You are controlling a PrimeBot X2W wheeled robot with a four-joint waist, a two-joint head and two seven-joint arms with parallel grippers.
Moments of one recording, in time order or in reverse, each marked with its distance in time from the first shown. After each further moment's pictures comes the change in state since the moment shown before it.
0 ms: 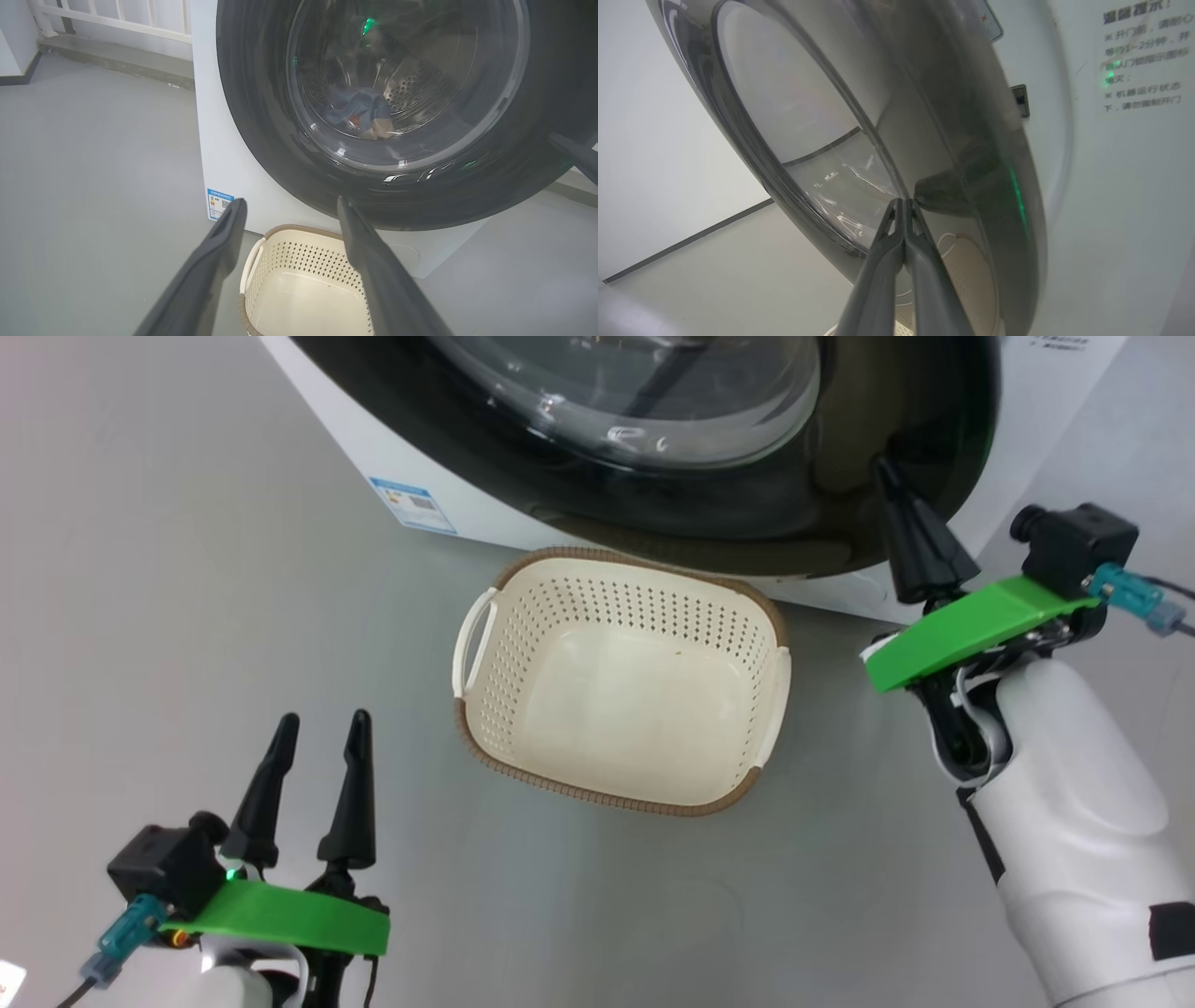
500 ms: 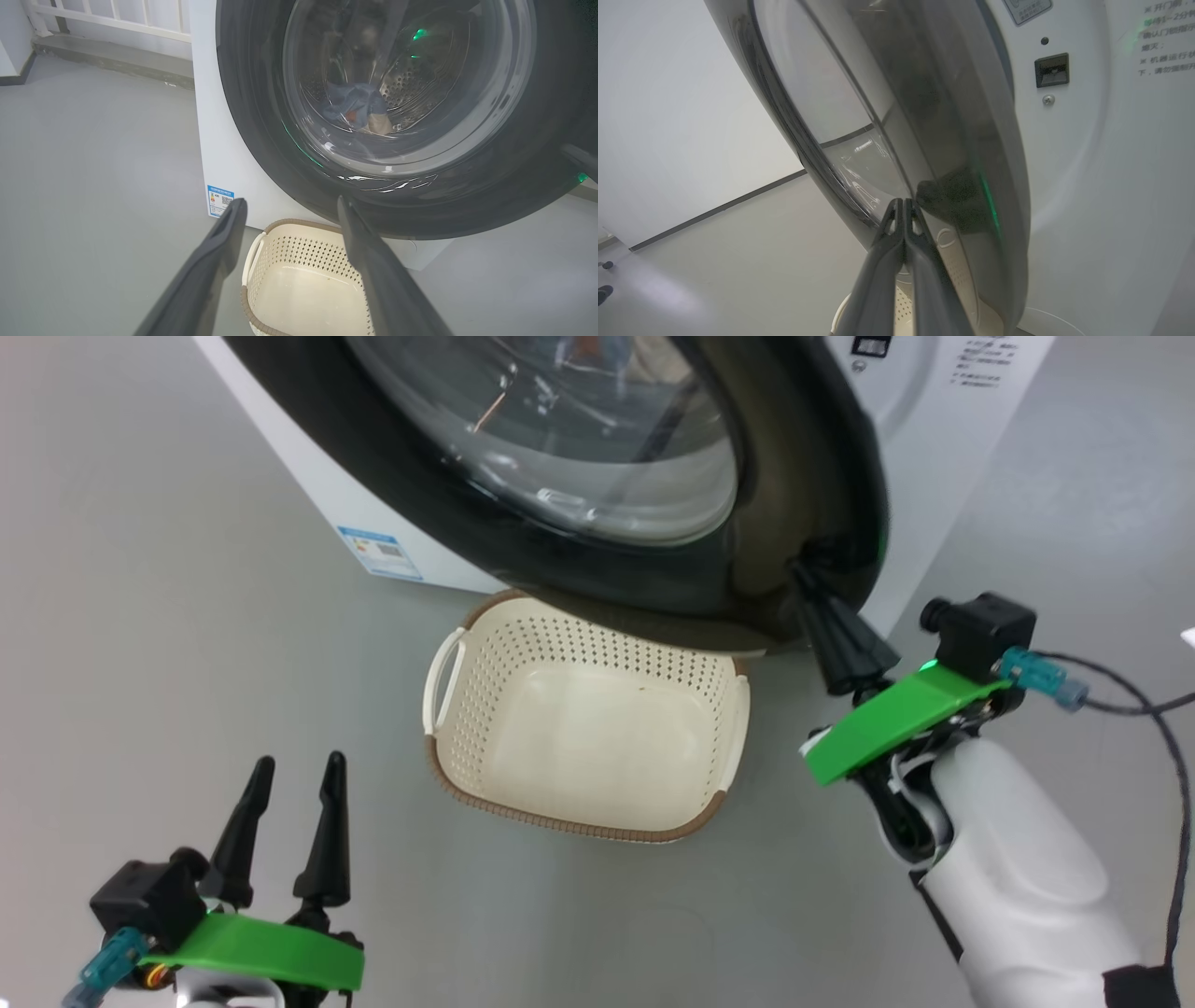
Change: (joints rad) left arm 0.059 0.037 0.022 0.018 0.000 0.000 0.000; right arm 0.122 0.023 0.132 -0.045 0.038 0.000 0.000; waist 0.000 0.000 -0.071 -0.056
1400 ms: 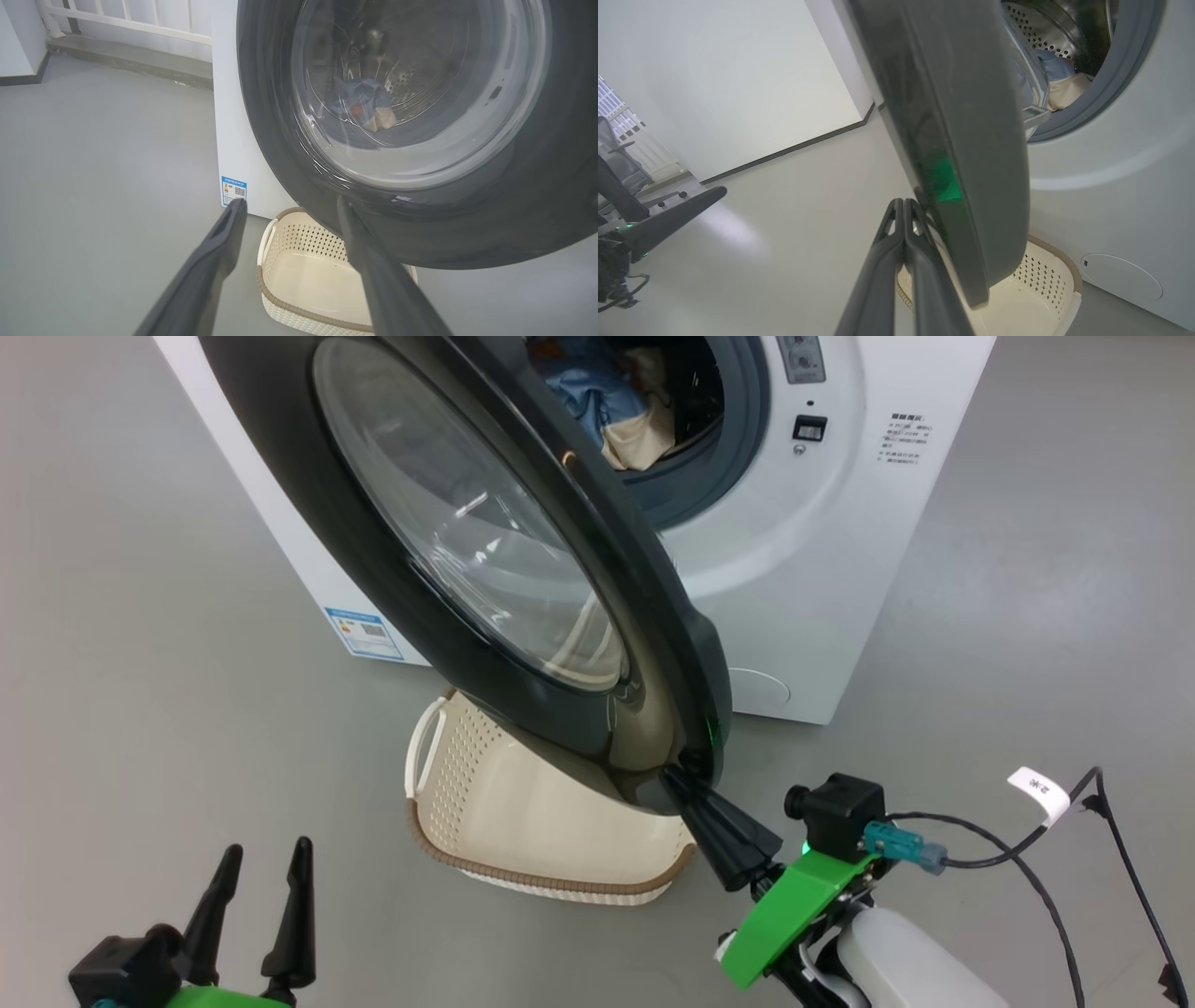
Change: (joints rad) left arm 0.111 0.040 0.030 0.031 0.001 0.000 0.000; right arm 0.212 0.006 0.272 -0.083 0.045 -0.001 0.000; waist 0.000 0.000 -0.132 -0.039
